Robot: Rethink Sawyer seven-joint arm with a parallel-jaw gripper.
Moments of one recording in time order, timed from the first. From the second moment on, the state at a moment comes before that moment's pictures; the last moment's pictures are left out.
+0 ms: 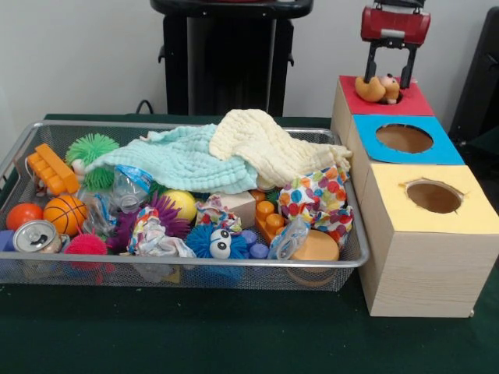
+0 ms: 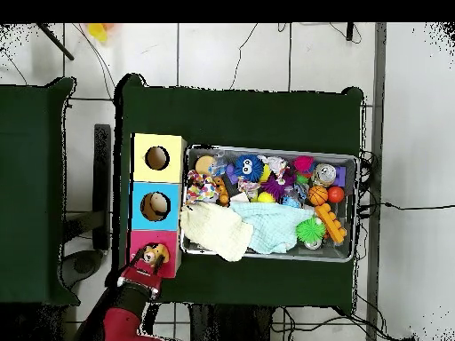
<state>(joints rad) 0.55 -0.73 -0.26 2.34 0.44 -0.53 2.06</state>
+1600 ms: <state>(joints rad) 0.52 -0.75 -0.24 2.36 0.44 -0.52 2.06</state>
